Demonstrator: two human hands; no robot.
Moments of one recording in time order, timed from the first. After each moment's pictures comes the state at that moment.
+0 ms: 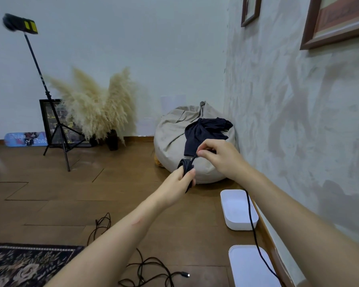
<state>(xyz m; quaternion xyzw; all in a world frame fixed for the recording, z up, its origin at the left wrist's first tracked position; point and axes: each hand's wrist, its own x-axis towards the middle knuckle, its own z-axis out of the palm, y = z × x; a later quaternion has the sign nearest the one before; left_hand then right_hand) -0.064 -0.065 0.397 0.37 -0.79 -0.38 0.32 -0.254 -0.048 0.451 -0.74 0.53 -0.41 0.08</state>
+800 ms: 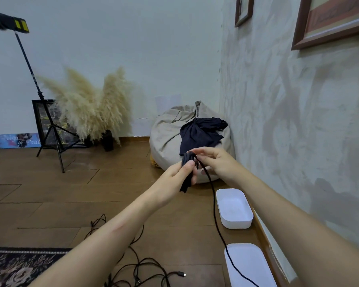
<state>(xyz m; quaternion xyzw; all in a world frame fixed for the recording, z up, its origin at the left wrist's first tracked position) -0.066 -0.038 0.427 0.25 -0.78 -0.46 0.35 -0.265 -0.044 0.430 -0.63 0.47 -0.48 0.39</state>
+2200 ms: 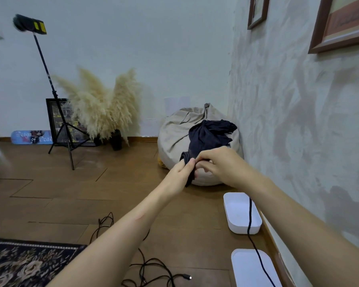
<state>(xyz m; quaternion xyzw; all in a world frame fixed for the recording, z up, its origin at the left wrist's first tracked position) -0.065 -0.080 0.408 0.36 -0.73 -0.45 0.37 -0.237 -0.032 0.463 -0.80 0.55 -0.24 -0.03</state>
